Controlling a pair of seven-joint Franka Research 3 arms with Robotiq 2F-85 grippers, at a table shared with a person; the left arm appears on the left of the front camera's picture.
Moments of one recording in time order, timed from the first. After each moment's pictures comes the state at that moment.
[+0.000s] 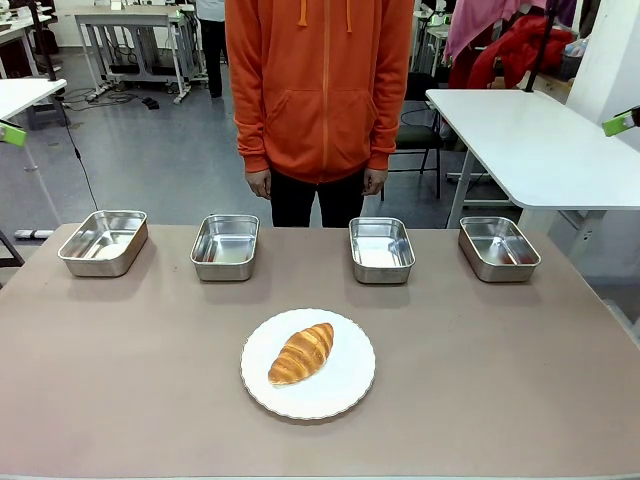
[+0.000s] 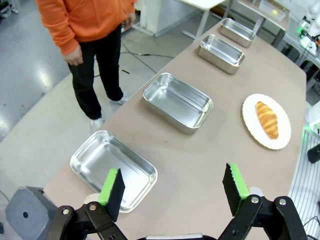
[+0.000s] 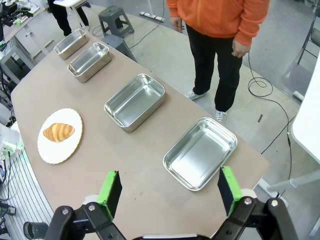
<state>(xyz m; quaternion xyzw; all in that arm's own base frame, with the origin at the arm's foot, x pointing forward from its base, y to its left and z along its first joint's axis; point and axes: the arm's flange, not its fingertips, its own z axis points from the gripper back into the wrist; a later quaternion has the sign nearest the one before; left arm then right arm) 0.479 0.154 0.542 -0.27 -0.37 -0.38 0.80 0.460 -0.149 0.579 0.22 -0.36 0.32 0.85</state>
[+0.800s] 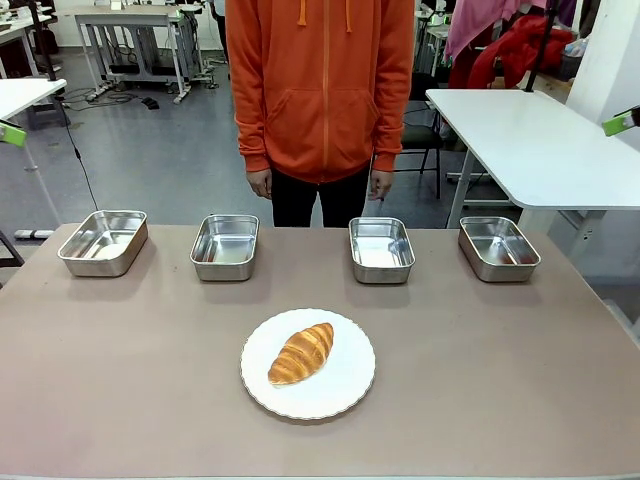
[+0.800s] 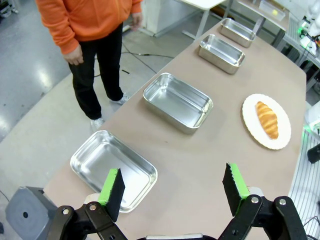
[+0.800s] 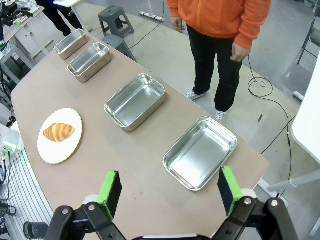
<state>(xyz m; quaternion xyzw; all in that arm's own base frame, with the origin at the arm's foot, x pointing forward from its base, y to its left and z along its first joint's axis) 0.479 0.154 0.542 -0.27 -0.37 -0.38 0.80 0.460 -0.149 0.579 0.22 -0.36 0.32 0.85</state>
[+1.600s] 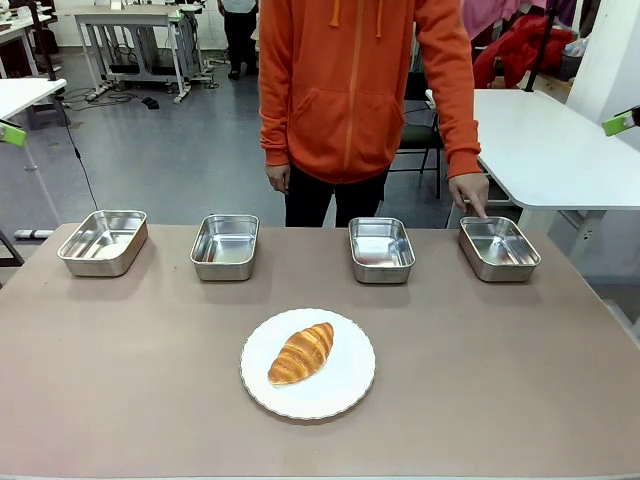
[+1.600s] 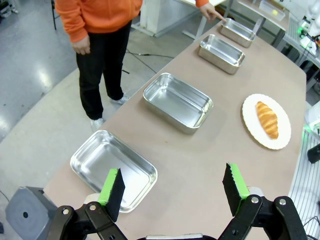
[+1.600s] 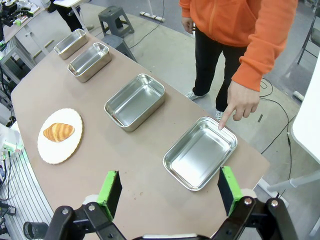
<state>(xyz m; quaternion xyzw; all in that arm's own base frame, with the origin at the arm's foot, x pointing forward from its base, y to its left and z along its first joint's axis) 0.479 0.154 0.542 -0.27 -0.37 -0.38 0.80 0.460 -0.149 0.579 0.22 -0.36 0.32 0.85</state>
